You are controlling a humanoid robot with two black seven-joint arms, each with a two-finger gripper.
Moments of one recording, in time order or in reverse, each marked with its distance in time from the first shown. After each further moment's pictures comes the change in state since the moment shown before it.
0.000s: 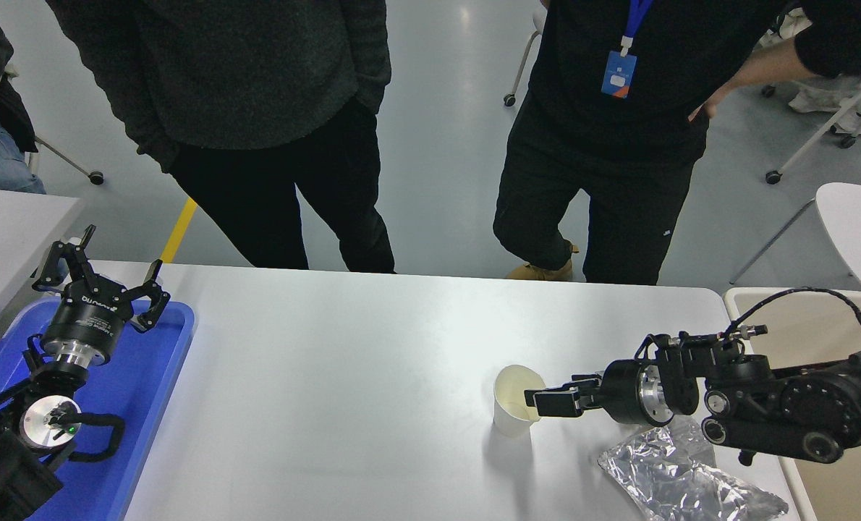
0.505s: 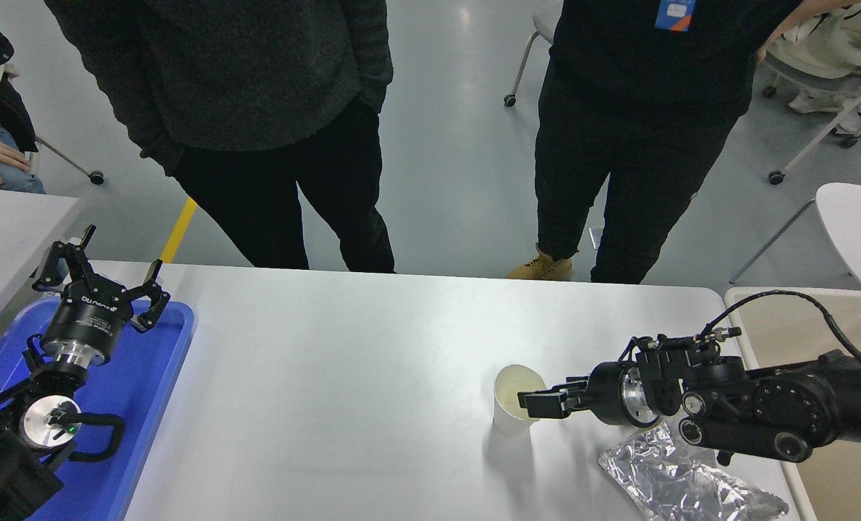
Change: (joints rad) left arm 0.000 0.000 0.000 0.000 0.000 0.000 0.000; right arm -0.007 0.069 -0.001 -0.059 0.009 0.017 -0.054
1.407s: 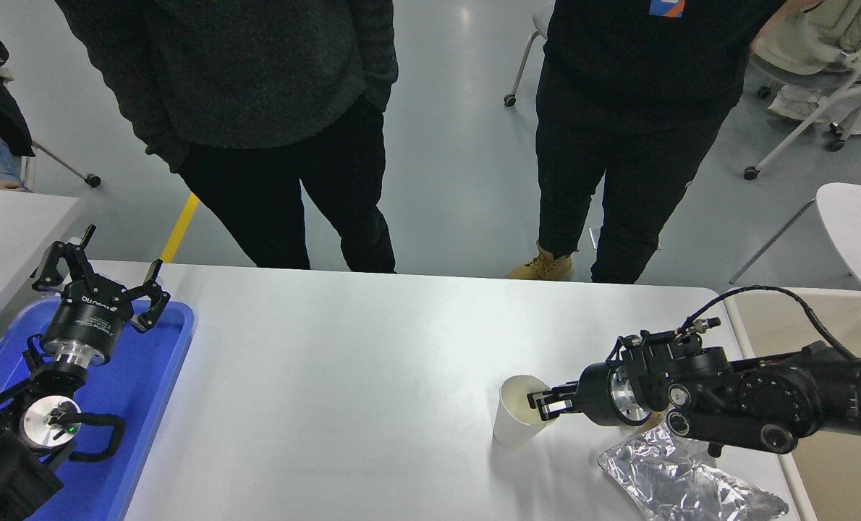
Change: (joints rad) left arm 0.000 0.000 0.000 0.000 0.000 0.000 0.000; right arm 0.026 0.020 0.013 -0.006 -0.004 0.109 -0.006
